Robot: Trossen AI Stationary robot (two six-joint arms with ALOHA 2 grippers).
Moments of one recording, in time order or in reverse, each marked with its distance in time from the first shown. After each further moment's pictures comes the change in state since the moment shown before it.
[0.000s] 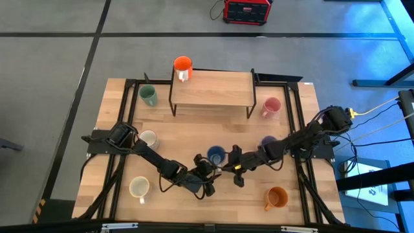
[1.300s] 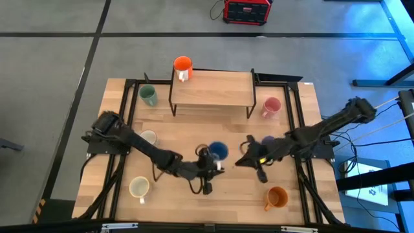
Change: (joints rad) left arm 0.061 -0.242 -0.001 -0.026 0.218 0.233; right arm 0.061 -0.488 0.117 -0.426 0.001 -0.130
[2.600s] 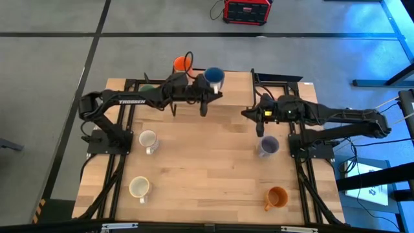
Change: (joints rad) left arm 0.790 -0.247 0.000 -0.007 0.719 0.293; right arm -0.548 -0.215 -0.001 -0.131 -0.068 -0.116
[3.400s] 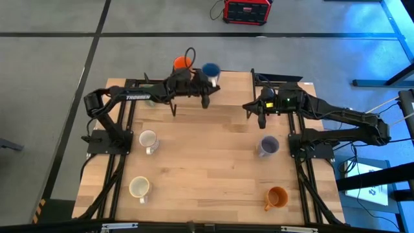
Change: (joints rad) left arm 0.106 0.083 0.000 -0.012 -0.022 -0.012; right arm -0.206 0.001 0.000 -0.012 -0.229 -0.096
